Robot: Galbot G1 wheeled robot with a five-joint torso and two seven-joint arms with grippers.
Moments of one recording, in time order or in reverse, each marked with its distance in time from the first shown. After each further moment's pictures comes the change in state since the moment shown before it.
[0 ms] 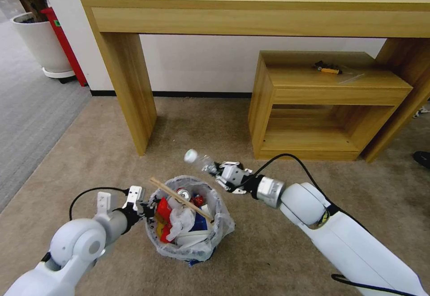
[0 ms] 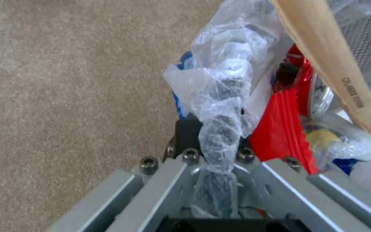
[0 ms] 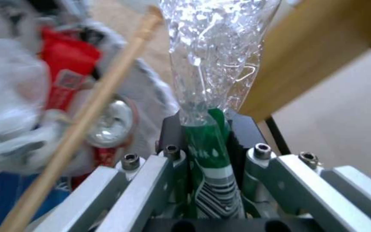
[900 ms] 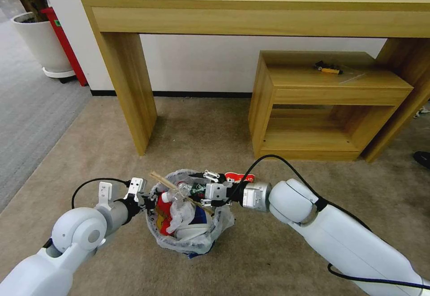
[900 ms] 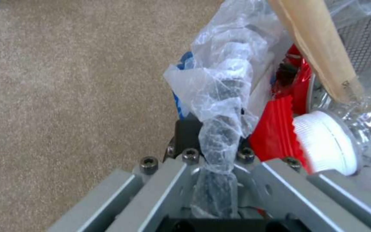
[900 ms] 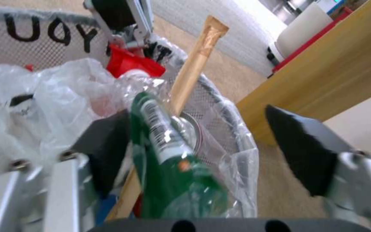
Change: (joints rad) left arm -0.012 0.042 -0.008 -0.026 -0.083 0.000 -0.045; right arm 0.061 -0.002 -0.110 0.010 0.055 -0.034 -0.014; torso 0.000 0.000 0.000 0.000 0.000
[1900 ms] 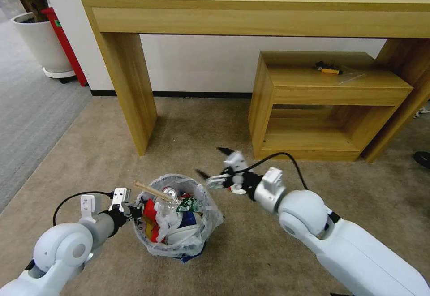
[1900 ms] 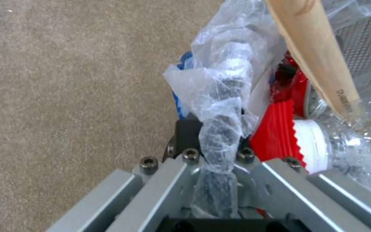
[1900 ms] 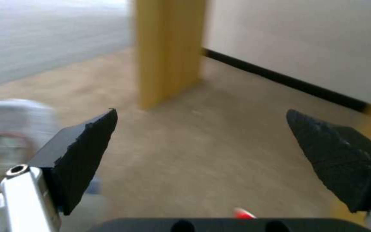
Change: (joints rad) left arm 0.177 -0.081 -0.185 -0.018 0.038 0.000 0.034; right arm -0.289 0.009 0.306 0.098 0.548 -0.224 0.540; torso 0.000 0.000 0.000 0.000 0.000
